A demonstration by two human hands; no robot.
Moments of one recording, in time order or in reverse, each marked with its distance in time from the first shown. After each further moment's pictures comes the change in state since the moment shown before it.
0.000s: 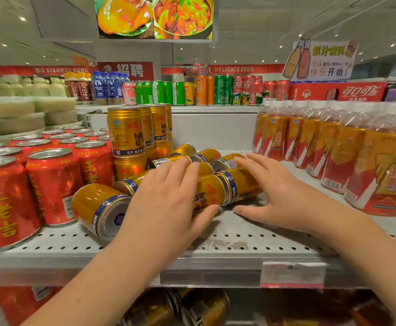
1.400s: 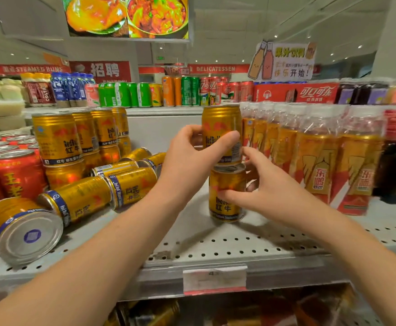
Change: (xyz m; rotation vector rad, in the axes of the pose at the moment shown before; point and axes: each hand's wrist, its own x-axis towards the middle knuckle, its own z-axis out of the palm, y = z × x) left_hand 0.120 0.113 0.022 -1.331 0.126 -0.348; right_hand -0.042 0.053 -0.046 0.490 0.123 0.210
